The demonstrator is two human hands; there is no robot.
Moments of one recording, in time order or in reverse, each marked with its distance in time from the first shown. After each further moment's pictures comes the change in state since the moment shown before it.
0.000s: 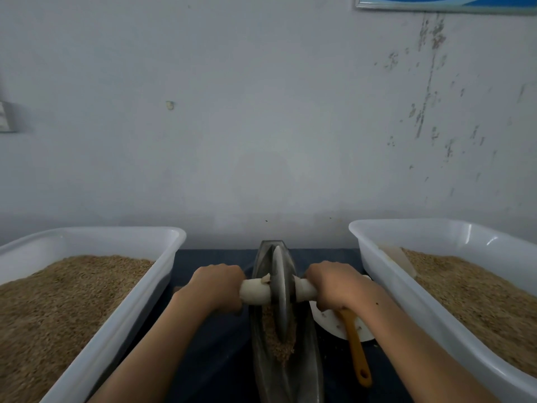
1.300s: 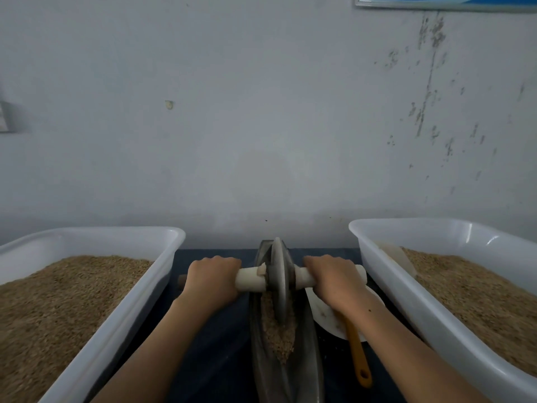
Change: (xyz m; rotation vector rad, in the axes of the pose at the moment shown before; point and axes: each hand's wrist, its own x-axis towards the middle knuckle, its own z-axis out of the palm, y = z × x) left_hand 0.000 -0.001 0.006 0.097 0.314 -0.106; right_hand 0.003 -0.003 0.006 0.013 0.224 0.106
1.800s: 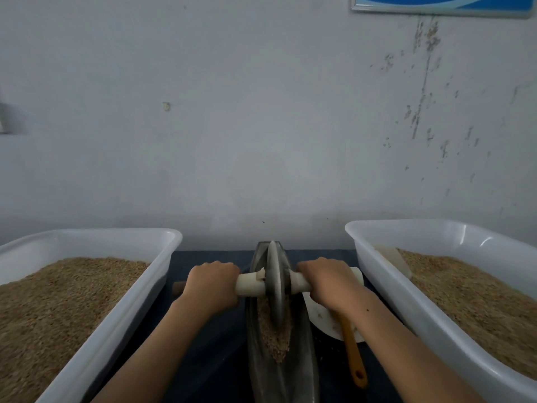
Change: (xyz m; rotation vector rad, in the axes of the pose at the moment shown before) left_hand 0.000 0.003 -0.001 -0.035 -0.098 0.036; right_hand 0.001 0.004 0.004 0.002 -0.022 -0.092
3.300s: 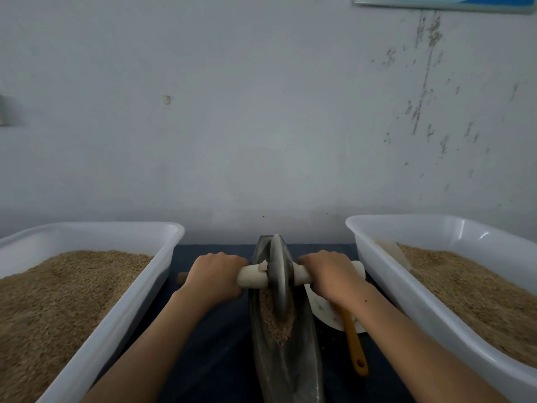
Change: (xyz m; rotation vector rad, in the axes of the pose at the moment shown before) left_hand -0.001 -0.007 0.001 -0.062 0.098 0.145; right_hand 0.000 -0.004 0.001 0.008 0.022 0.032
